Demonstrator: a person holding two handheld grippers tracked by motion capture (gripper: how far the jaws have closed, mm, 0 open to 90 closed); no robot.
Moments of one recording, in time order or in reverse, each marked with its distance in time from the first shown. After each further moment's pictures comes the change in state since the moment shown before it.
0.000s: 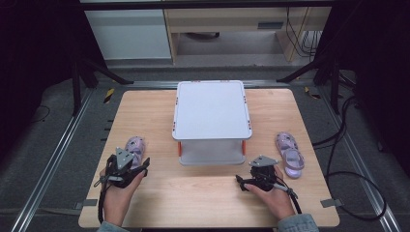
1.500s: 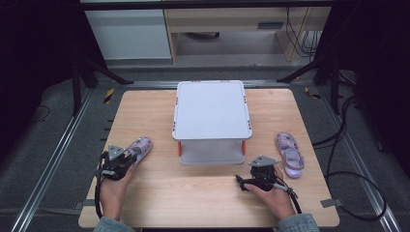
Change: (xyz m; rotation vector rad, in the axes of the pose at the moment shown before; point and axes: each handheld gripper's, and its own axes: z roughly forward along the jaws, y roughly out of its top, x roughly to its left) left arm 0.032 -0.012 0.024 0.079 -0.036 -0.135; right arm 0.000 0.000 0.000 0.000 0.004 -0.003
